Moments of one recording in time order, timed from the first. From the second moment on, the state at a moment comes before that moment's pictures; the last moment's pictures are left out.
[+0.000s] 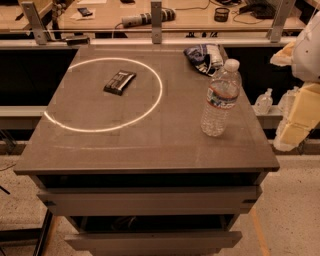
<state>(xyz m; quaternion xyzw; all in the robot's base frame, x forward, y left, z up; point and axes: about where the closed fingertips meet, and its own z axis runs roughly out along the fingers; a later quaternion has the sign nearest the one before) 0.438 -0.217 0.976 -0.60 0.78 -0.03 0.16</state>
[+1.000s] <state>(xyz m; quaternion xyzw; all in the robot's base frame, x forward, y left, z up) 0.452 -0.243 0.969 -0.56 0.78 0.04 0.28</state>
